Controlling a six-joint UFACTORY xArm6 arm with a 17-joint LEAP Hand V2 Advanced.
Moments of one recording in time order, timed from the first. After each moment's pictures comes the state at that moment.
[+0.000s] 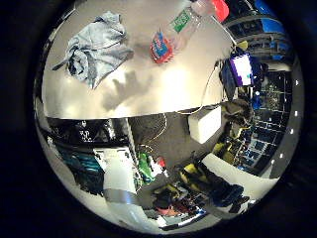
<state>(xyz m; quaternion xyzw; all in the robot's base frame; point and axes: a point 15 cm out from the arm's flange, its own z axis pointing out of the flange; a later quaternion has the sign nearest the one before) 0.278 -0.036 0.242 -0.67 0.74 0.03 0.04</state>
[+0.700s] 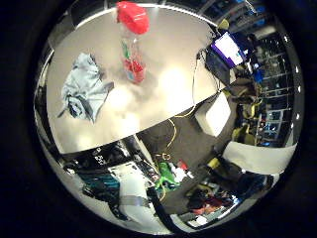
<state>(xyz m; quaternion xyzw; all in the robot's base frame) 0.295 -0.159 0.314 -0.51 0.83 -0.02 0.21</state>
